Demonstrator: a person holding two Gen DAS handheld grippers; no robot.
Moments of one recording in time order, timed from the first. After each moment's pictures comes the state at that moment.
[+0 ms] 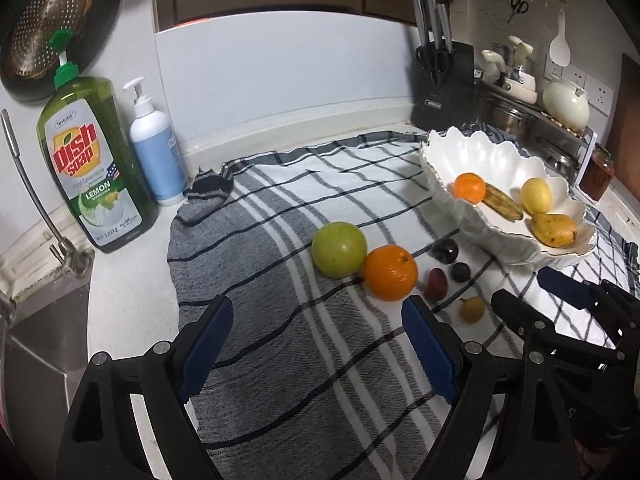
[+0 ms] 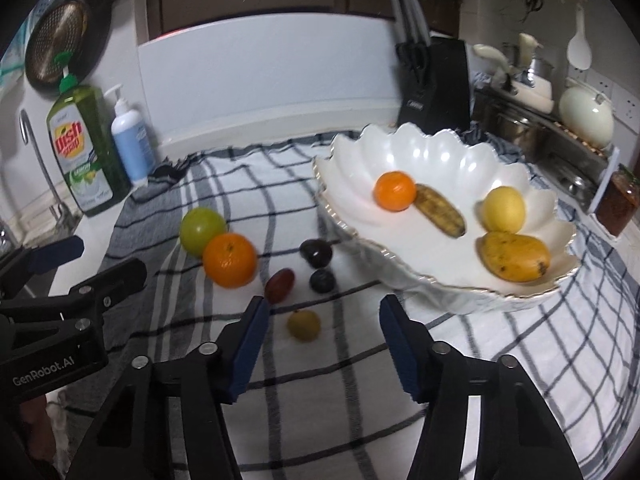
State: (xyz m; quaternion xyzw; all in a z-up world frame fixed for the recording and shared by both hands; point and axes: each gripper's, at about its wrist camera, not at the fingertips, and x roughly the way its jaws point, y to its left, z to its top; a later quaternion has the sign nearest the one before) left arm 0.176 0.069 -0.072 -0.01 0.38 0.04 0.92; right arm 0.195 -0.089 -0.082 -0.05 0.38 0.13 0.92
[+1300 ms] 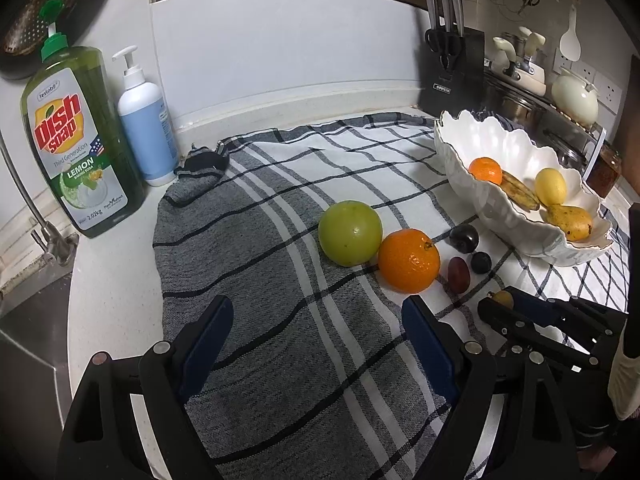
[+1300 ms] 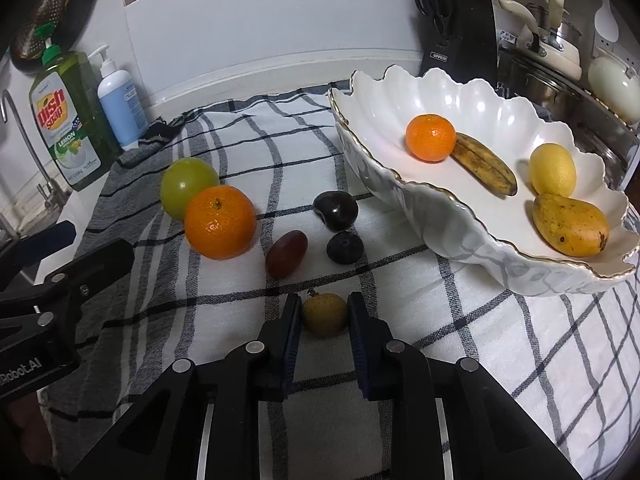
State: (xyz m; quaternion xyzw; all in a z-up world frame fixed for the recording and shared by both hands) left arm 0.192 0.077 -0.097 -0.02 0.40 0.04 0.92; right arm 0.221 -0.078 -0.124 -0.05 0.43 0.14 0.89
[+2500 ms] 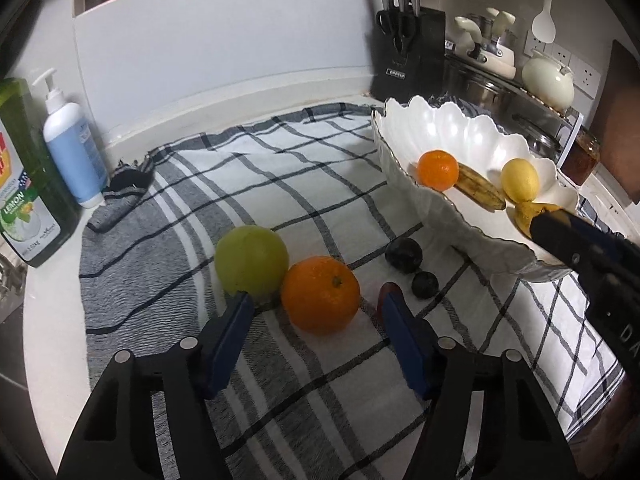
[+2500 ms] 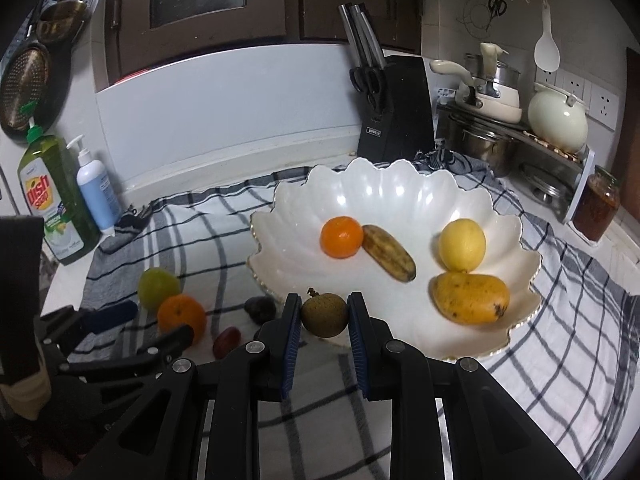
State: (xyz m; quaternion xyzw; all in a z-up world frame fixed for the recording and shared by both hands) left arm 0.236 0.029 -0.104 -0.02 0.42 -0.03 0.91; right arm 0.229 -0.122 -0.055 -0.03 0.34 0.08 0.94
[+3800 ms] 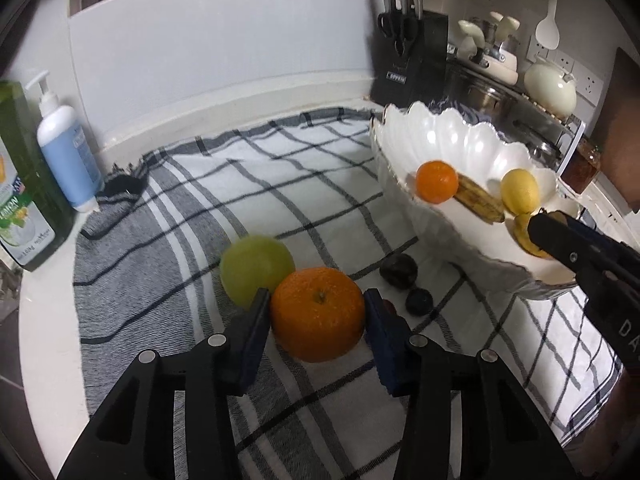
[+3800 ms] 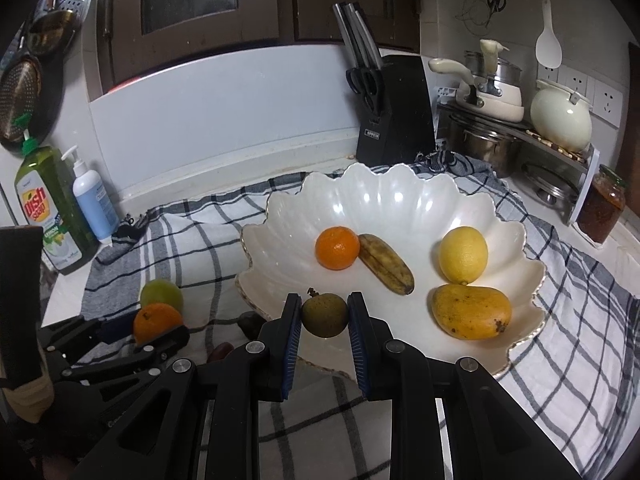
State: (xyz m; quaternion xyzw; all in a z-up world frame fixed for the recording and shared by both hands) left arm 0.243 0.026 -0.095 -0.03 0.41 -0.03 0.91; right arm 0.239 -0.131 -0.051 -0.02 0.34 0.09 0.94
